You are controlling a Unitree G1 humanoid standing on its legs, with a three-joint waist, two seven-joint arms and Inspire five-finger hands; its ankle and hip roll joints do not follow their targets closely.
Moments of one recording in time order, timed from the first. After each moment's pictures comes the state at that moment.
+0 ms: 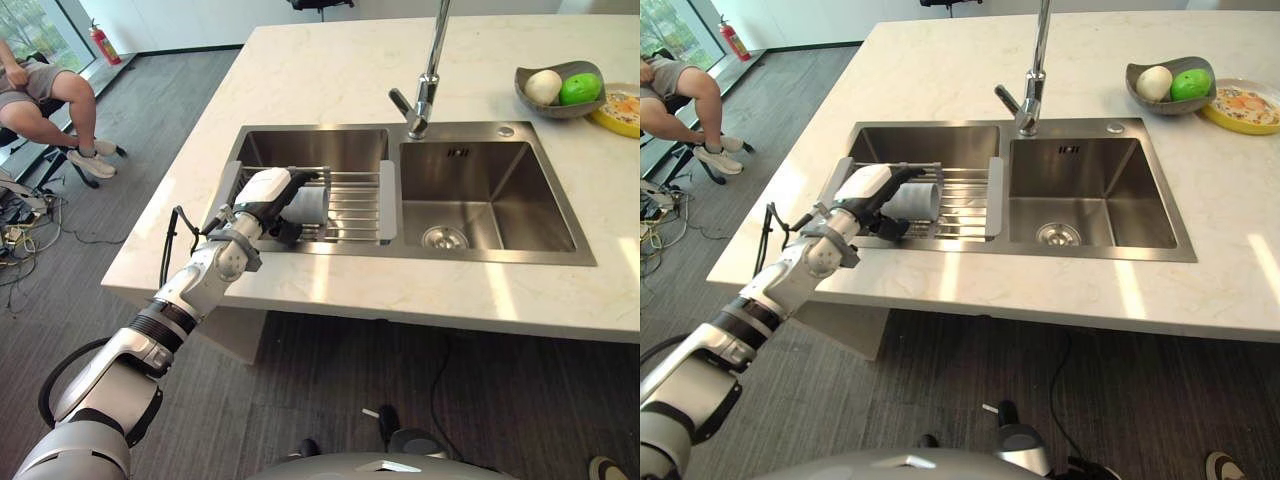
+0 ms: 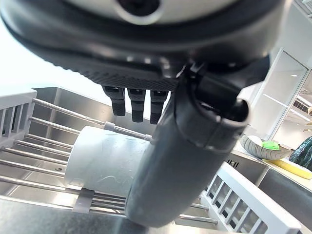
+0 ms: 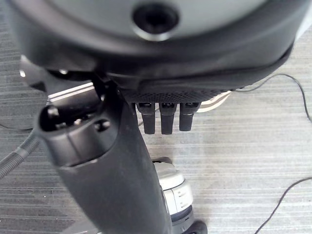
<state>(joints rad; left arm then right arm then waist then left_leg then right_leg) -0.62 0.63 -0.54 0.38 0.37 -0.03 0.08 0.17 -0.32 0.10 1.18 0.33 0.02 0.08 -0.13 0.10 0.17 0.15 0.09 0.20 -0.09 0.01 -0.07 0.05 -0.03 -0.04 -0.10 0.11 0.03</state>
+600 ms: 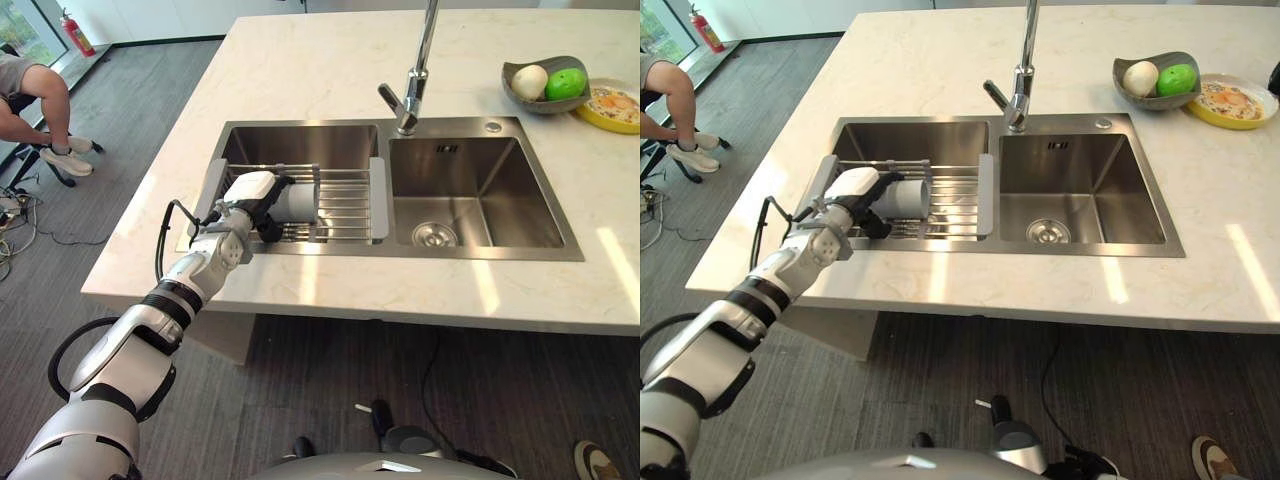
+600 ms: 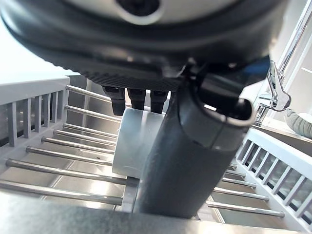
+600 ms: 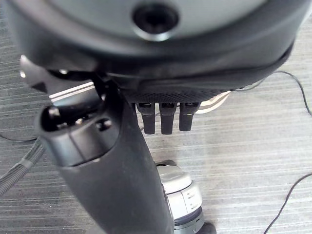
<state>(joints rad) -0.76 0.59 -0.62 0.66 0.40 0.01 0.10 0.13 -0.31 0.11 1.19 0.36 0.03 0.08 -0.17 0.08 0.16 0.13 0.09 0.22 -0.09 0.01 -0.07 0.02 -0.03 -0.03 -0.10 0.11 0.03</state>
